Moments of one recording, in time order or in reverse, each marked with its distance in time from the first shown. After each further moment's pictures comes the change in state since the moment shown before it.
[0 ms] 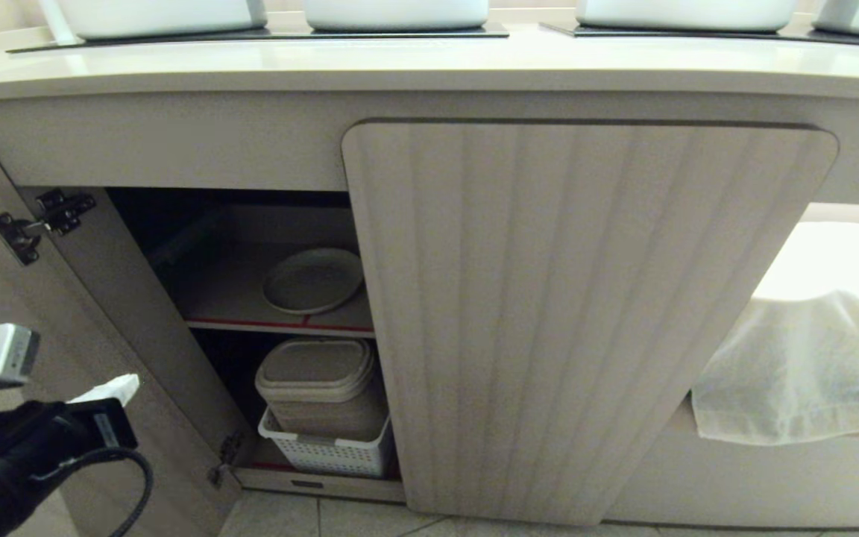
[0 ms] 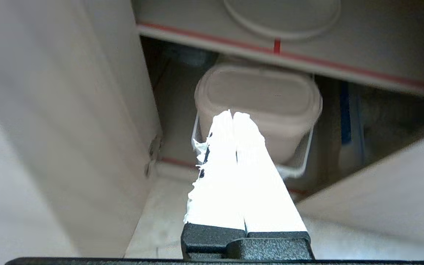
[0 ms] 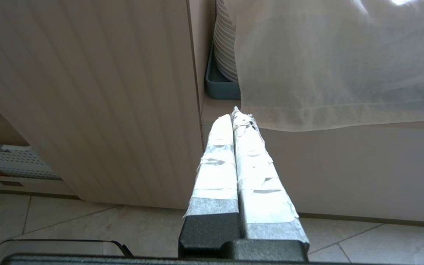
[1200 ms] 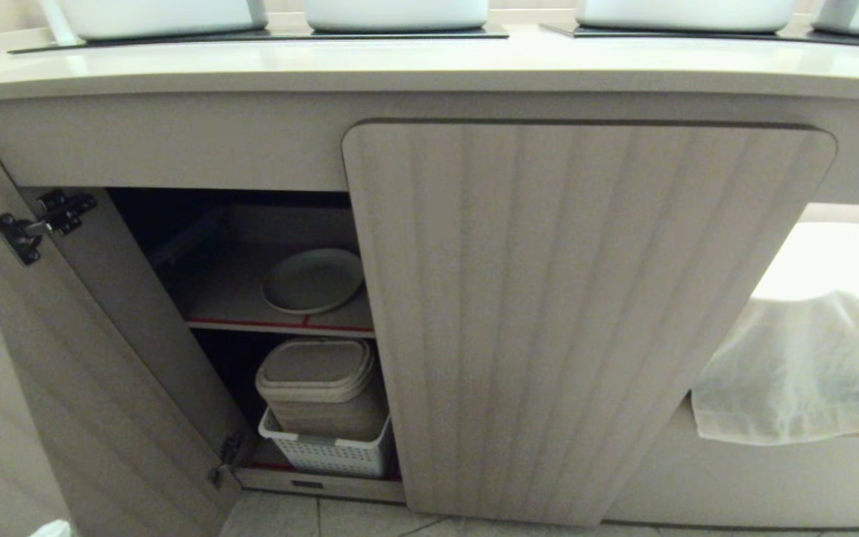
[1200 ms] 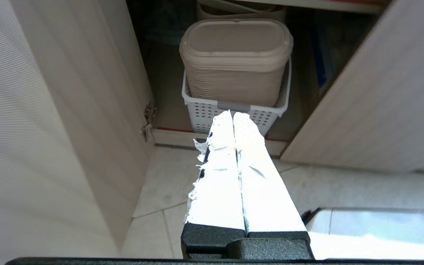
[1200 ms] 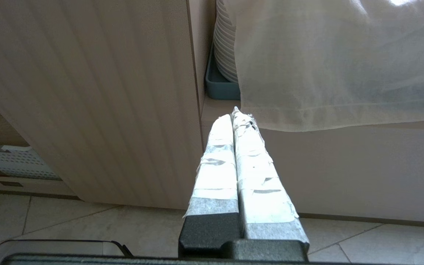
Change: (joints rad) left arm -0.024 -0.801 0.113 0.671 -0.078 0.088; right arm 0.000 0.000 0.000 0.000 0.000 0.000
